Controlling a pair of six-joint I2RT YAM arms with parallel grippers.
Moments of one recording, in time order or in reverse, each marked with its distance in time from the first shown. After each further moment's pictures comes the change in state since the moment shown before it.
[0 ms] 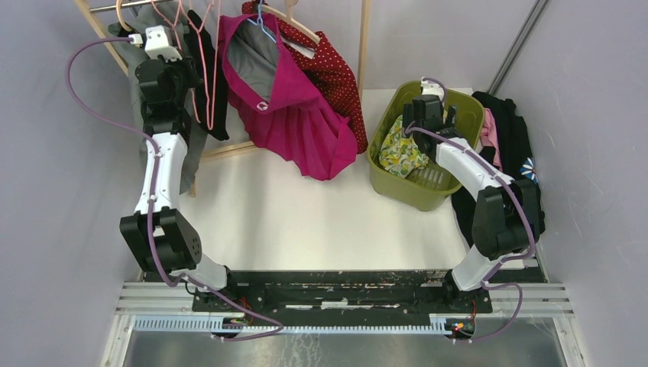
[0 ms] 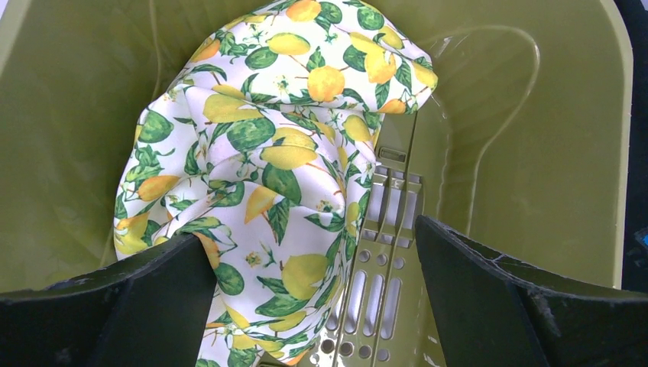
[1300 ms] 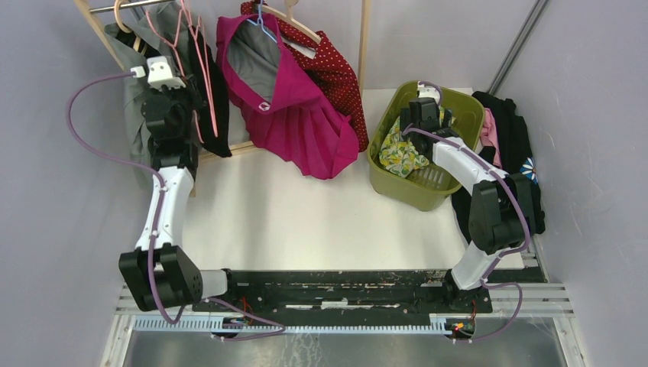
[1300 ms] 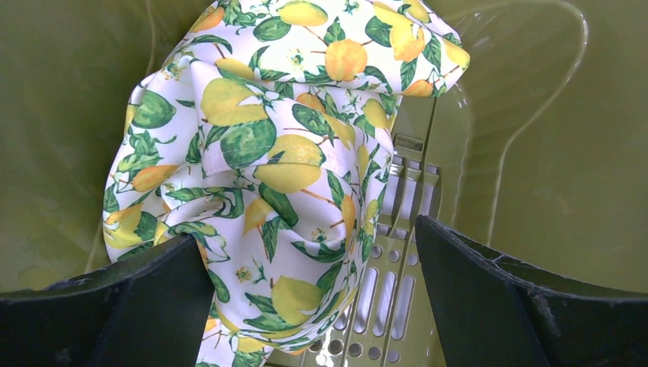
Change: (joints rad) left arm -0.020 -0.218 -0.325 0.253 -0.041 0.005; right arm 0.000 0.047 -0.003 -0.002 -0.016 0.010
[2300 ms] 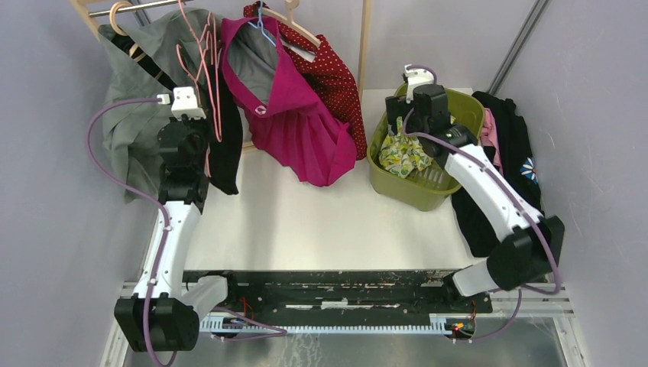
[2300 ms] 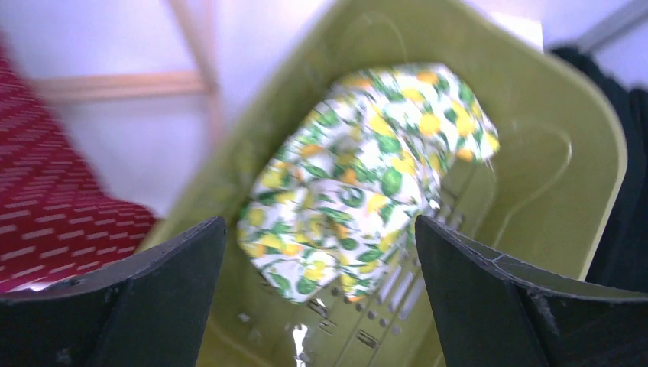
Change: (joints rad) left arm -0.134 -0.293 -0.222 -0.248 -0.121 0.142; right arm 0.093 -0.218 0.087 -0.175 -0.177 -0.133
